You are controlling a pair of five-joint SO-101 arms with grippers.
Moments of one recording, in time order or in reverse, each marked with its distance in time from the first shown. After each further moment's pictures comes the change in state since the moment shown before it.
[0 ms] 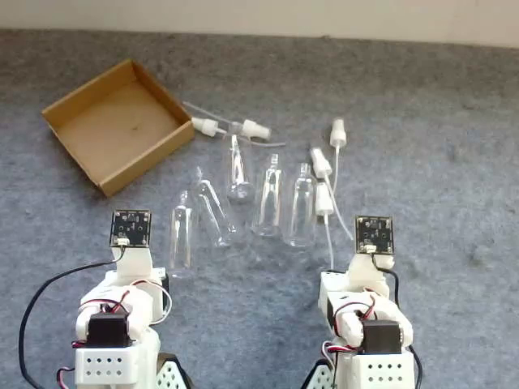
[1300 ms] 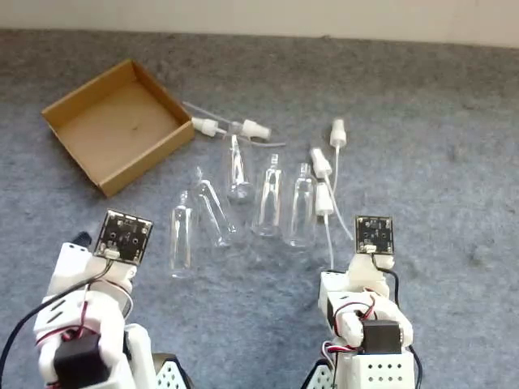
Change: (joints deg) left arm -14.3 0.2 -24.0 1.1 -34.9; right arm 0.0 0.0 0.0 0.0 0.0
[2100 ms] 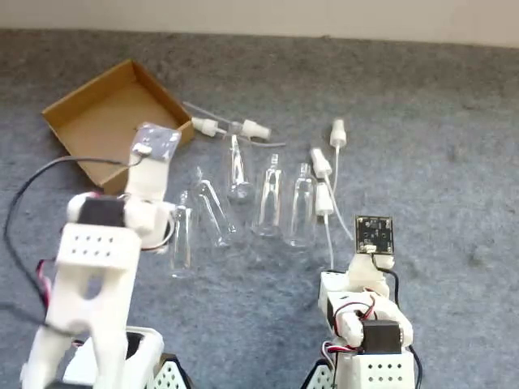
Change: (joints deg) left arm 20.0 66.1 -30.3 0.6 26.0; right arm 0.0 0.0 0.0 0.0 0.0
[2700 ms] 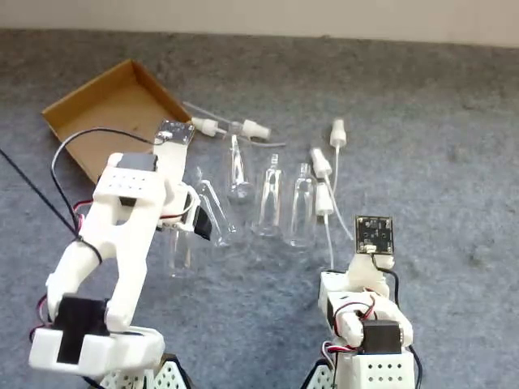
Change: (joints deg) left arm 1.7 30.5 -12.0 -4.2 6.1; right arm 0.0 0.0 0.0 0.0 0.0
